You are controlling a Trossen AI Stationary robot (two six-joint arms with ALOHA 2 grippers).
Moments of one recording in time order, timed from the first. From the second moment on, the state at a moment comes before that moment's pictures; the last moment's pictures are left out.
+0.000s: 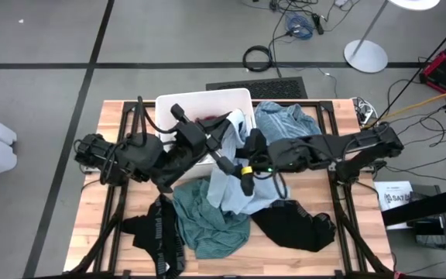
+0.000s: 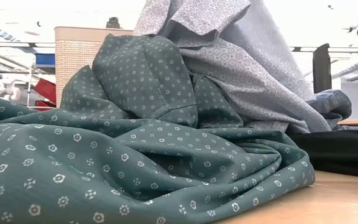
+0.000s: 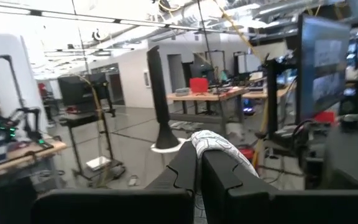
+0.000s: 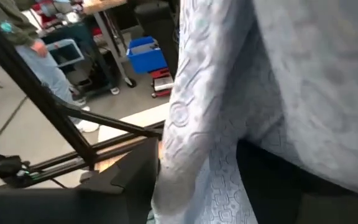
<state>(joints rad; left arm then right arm) -0.39 1.73 2.10 0.06 -1.07 0.48 0.27 1.53 1.65 -0.45 0.37 0.42</state>
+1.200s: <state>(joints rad) -0.29 1.73 2.10 -0.52 -0.62 -0.11 0.36 1.10 1.98 -1.33 0.17 0.66</state>
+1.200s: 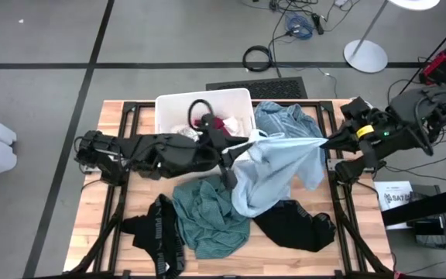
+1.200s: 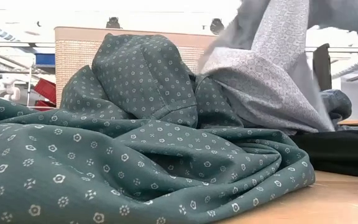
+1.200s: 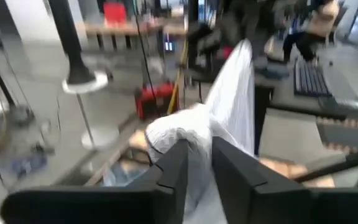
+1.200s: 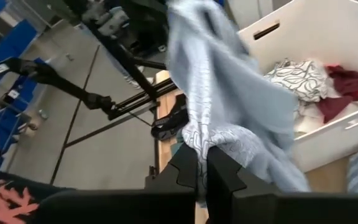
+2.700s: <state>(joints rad) -0.20 1.76 1.96 -0.24 -0.47 -0.12 0.30 1.33 1.98 -1.02 0.44 0.72</state>
